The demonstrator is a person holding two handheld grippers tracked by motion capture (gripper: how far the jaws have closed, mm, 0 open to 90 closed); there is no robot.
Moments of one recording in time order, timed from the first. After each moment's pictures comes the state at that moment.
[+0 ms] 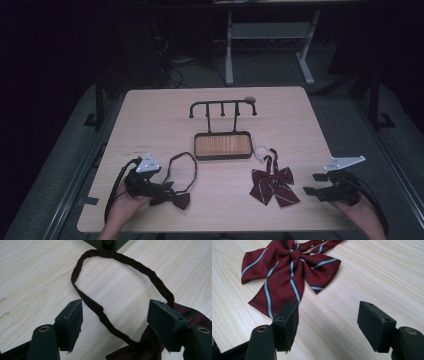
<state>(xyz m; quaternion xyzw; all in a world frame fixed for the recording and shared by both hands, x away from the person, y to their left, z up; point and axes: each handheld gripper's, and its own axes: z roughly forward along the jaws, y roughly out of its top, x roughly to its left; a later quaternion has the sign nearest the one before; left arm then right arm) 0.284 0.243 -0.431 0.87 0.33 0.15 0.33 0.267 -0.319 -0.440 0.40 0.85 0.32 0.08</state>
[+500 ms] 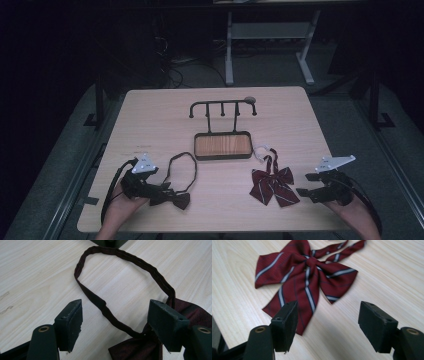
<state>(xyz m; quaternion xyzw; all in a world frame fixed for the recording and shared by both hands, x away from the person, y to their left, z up) 0.280 0.253 -0.429 0.87 0.33 0.14 0.33 0.267 -0.295 -0.434 0.37 0.87 0.32 0.08</state>
